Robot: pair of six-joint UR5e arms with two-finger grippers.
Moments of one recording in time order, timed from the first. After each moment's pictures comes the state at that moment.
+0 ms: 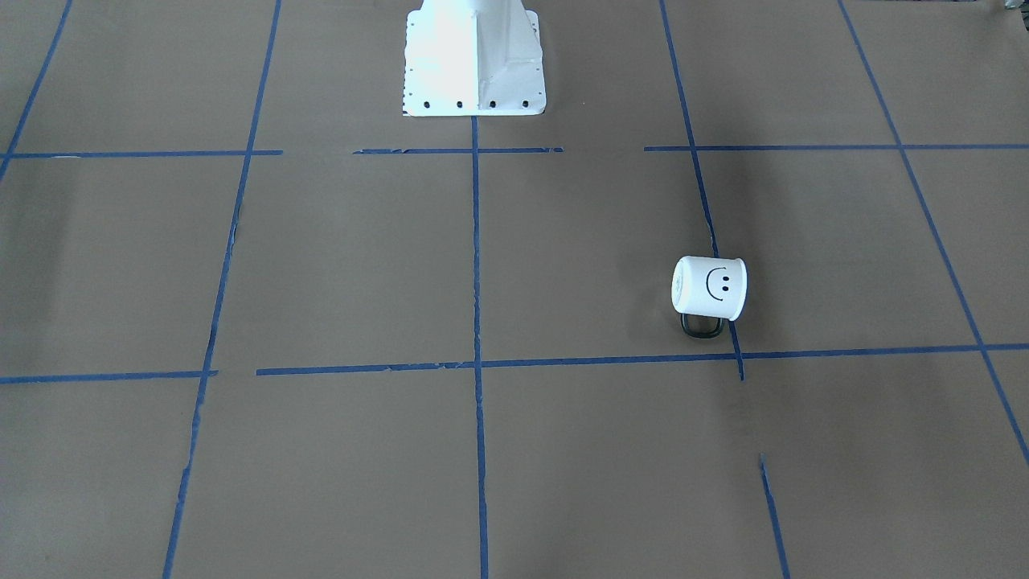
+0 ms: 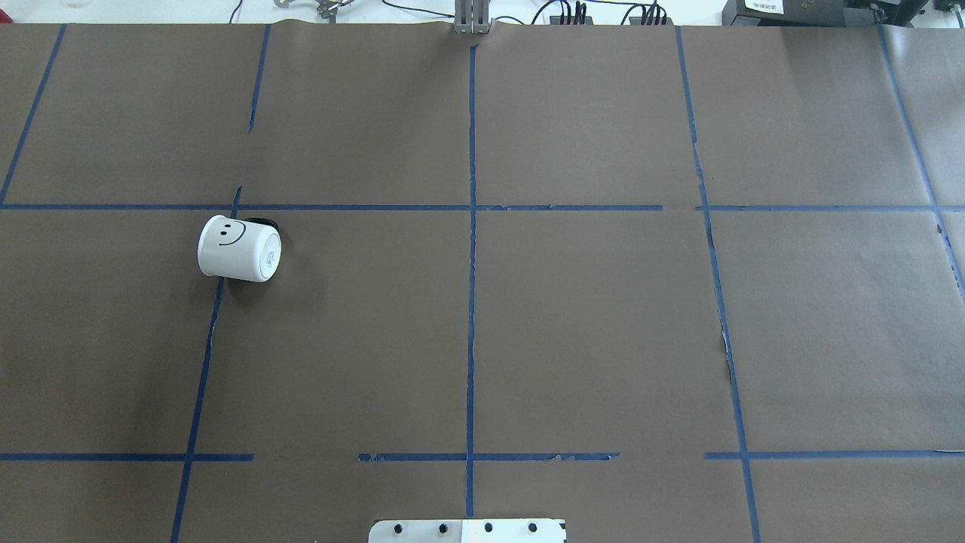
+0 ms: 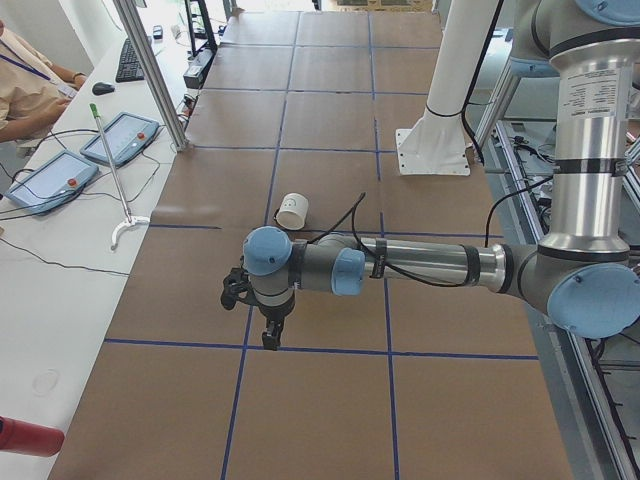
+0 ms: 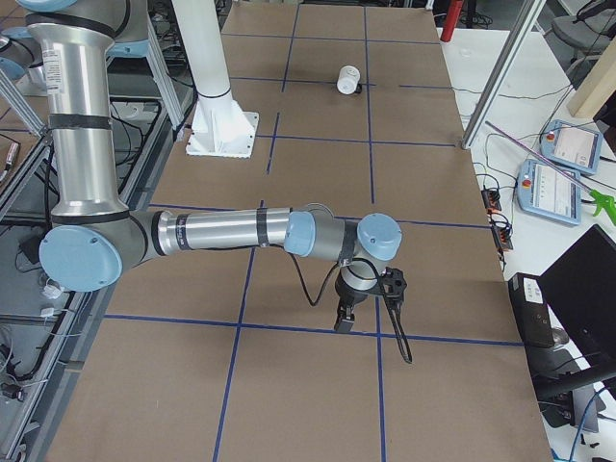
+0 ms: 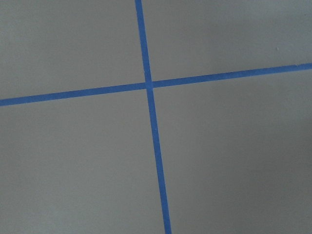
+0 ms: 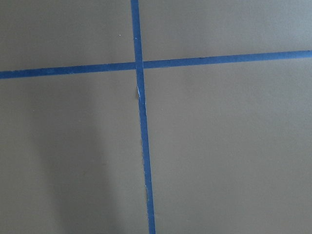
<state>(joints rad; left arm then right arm) -1.54 -1.53 -1.66 -1.63 -2.31 0.06 1.53 -1.53 1.64 -1.83 2.27 0.01</state>
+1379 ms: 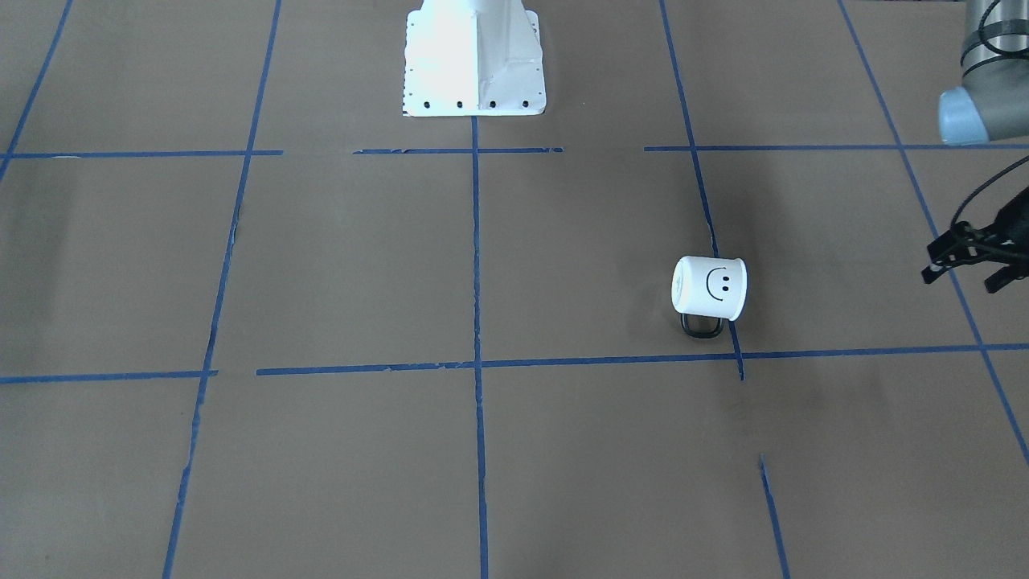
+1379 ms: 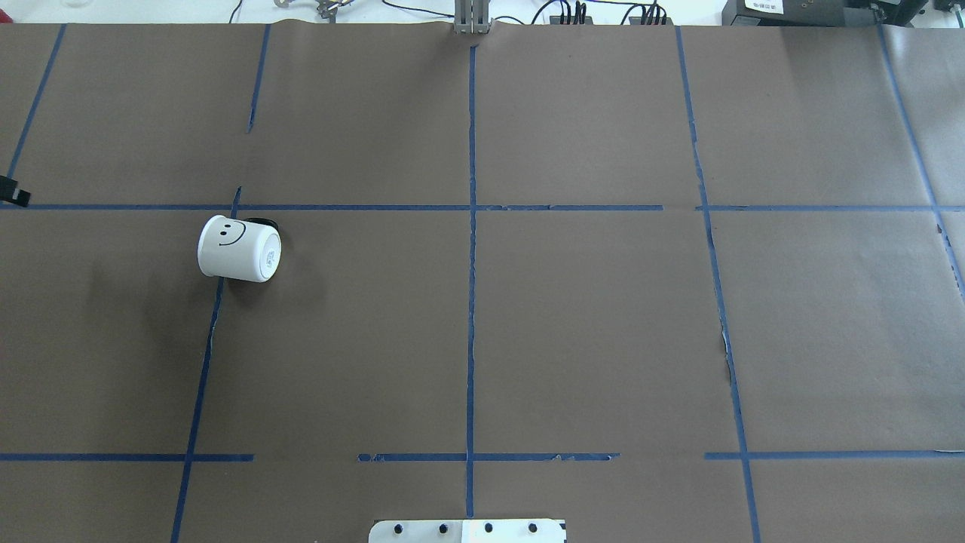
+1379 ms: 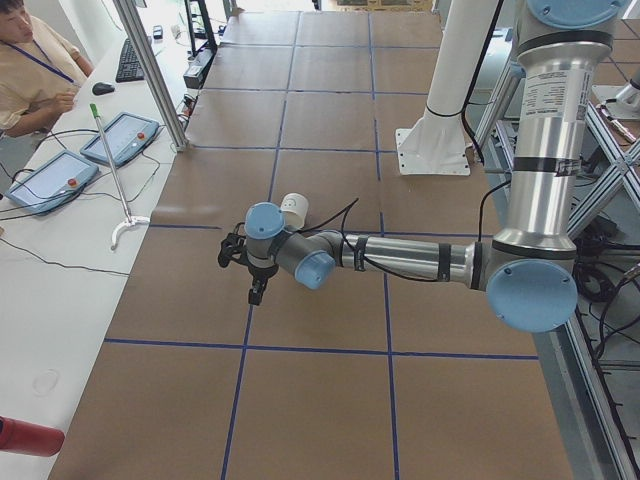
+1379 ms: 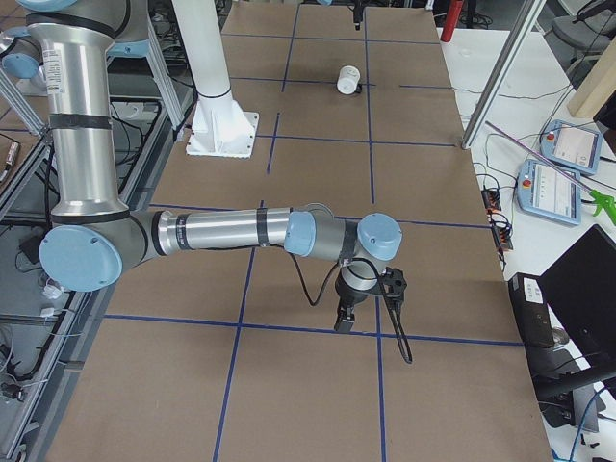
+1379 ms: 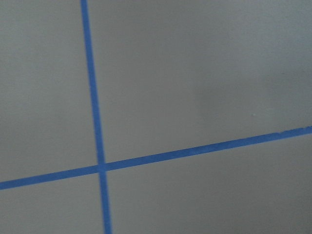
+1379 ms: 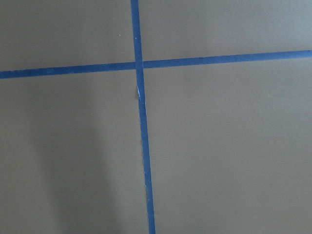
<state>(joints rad) -1.21 -1.63 -1.55 -2.17 -2.29 -0.51 1.53 -1.54 1.64 -1.83 2.27 0.01</state>
